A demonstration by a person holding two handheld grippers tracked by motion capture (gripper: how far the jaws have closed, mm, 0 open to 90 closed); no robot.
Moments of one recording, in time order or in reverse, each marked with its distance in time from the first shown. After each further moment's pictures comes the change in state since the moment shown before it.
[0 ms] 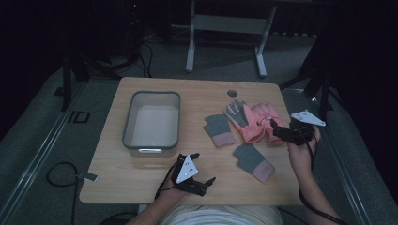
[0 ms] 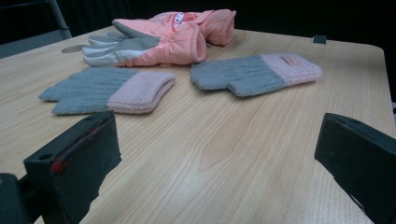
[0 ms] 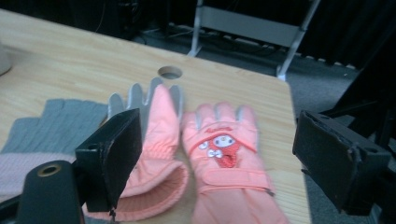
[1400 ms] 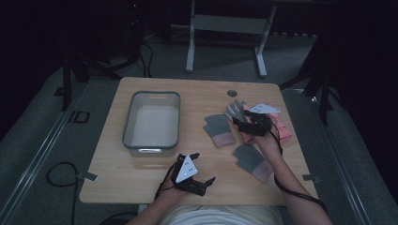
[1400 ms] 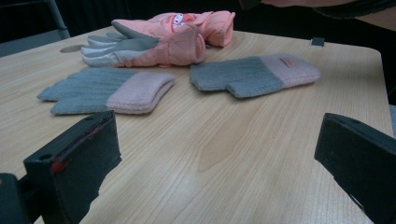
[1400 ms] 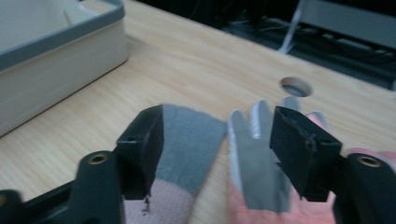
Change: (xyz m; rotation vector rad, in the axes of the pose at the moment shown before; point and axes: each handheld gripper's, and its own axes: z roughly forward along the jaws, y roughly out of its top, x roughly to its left) left arm 0.001 0.000 0.000 -0.004 -0.005 -0.006; right arm 0.082 0.015 0.076 0.043 0.351 -0.090
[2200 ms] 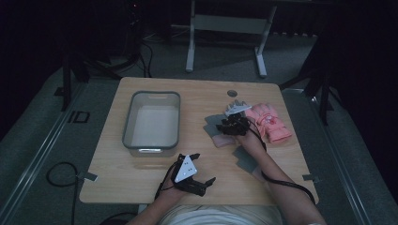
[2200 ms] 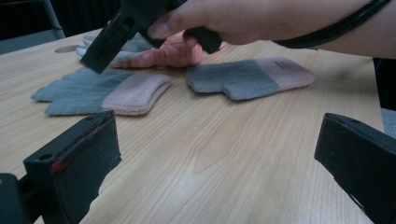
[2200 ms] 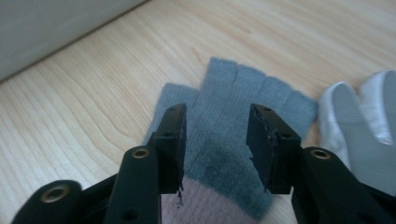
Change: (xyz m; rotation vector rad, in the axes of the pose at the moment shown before) left arm 0.000 0.000 0.000 -0.010 -0.020 -0.013; right arm 0.020 -0.012 0.078 0.232 0.181 -0.075
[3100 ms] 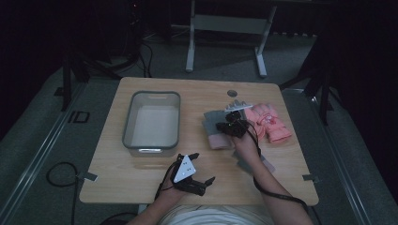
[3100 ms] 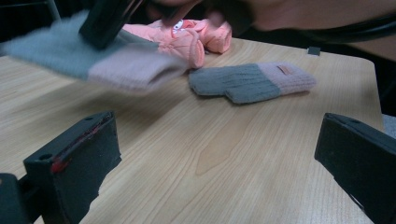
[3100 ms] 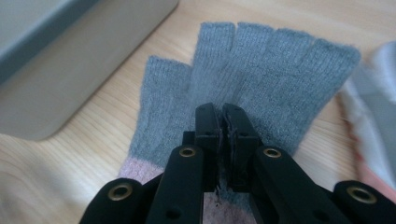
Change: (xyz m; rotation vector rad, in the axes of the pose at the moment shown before) left arm 0.001 -0.001 -0.002 -0.019 0.014 -0.016; right arm 0.041 0.023 -0.035 0.028 -0.044 0.225
